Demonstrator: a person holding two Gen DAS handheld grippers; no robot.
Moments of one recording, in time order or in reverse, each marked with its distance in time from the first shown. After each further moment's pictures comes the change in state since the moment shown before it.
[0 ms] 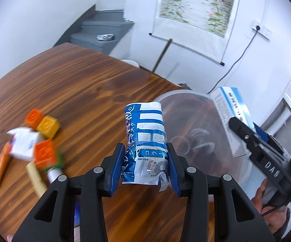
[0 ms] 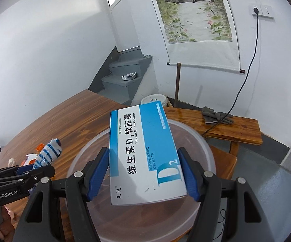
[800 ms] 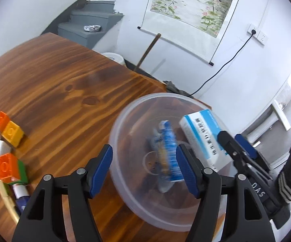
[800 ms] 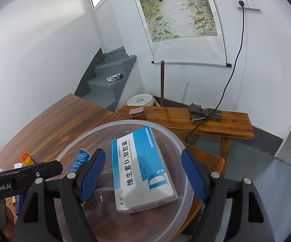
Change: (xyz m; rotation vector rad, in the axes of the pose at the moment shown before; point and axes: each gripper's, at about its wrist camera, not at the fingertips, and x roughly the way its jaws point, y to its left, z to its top) left arm 0.033 -0.014 0.015 -0.049 0.046 -0.116; right arm 0.016 -0.029 0.003 0.069 -0.001 -0.073
